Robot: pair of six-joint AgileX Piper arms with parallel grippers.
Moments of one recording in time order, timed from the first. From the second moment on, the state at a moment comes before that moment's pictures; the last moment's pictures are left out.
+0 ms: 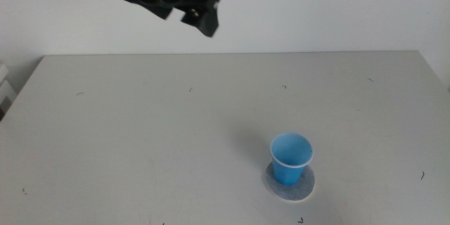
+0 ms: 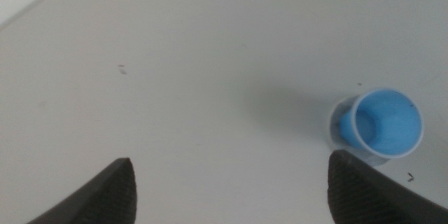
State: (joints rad) left arm -0.49 1.72 -1.93 -0.11 1.25 0.15; right arm -0.05 -0.02 0.03 -0.03 0.14 0.03
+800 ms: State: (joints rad) left arm 0.04 0.74 -1.02 0.00 0.96 0.19; right arm -0.05 -0.02 0.03 -0.03 0.14 0.03
